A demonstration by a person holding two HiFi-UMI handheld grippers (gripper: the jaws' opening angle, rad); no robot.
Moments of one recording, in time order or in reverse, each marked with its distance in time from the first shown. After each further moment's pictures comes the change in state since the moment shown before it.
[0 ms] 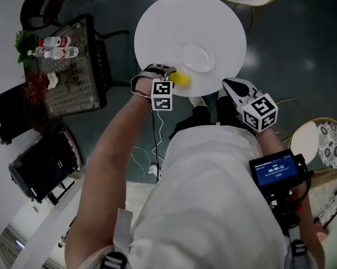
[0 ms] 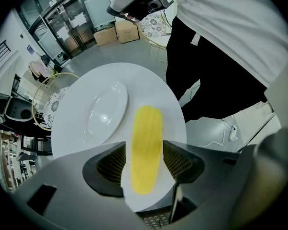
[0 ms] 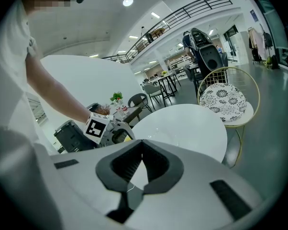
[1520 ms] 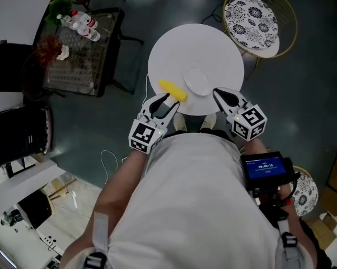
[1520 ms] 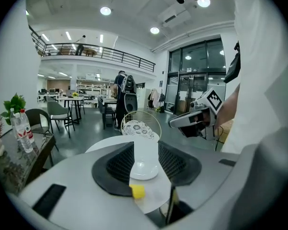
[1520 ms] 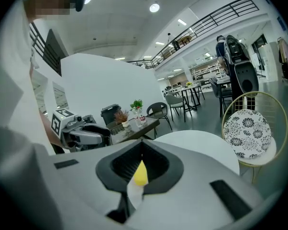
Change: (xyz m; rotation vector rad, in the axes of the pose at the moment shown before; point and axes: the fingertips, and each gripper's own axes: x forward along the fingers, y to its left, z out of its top) left arm -0.210 -0.020 0.037 -1.203 -0.870 0.693; right arm 0.013 0.060 0.069 -0.247 -0.092 0.192
